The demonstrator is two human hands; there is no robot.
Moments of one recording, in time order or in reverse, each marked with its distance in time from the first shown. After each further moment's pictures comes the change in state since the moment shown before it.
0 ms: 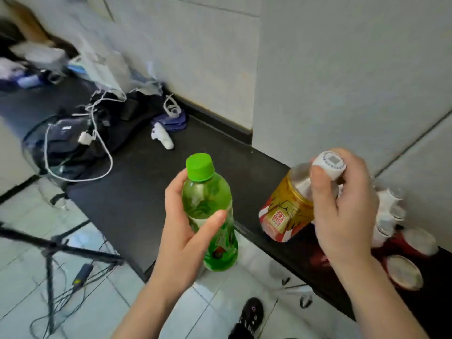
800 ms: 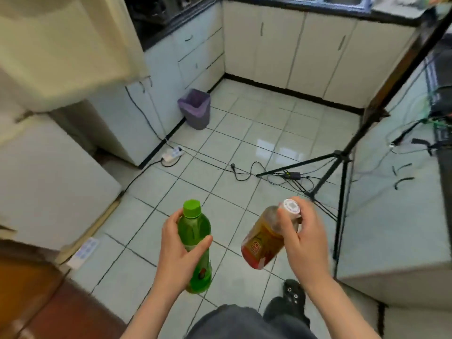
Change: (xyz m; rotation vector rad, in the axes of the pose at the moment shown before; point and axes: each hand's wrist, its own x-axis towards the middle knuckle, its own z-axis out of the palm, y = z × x) left_hand -0.646 0.026 -0.245 0.296 1.404 -0.786; right_hand -0.502 -0.343 0.115 0.579 -1.356 -0.335
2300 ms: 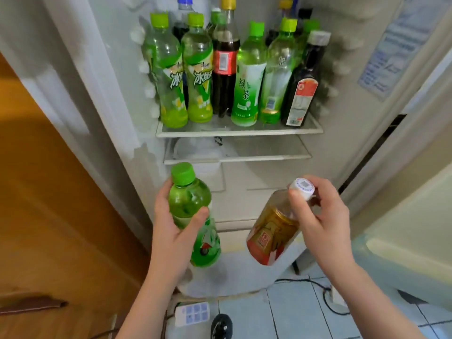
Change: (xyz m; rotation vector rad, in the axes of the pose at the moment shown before) left_hand 0.354 -0.168 -0.707 -0.188 1.119 0.145; right_hand 0.211 -0.513 0.797 0.333 -0.695 -0.726
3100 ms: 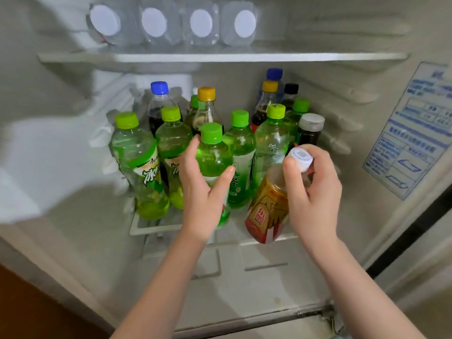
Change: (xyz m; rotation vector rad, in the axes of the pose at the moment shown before) left_hand 0.236 0.029 0.115 0.050 0.051 0.312; right_hand 0.207 -0.015 0.045 0.019 0.334 -0.180
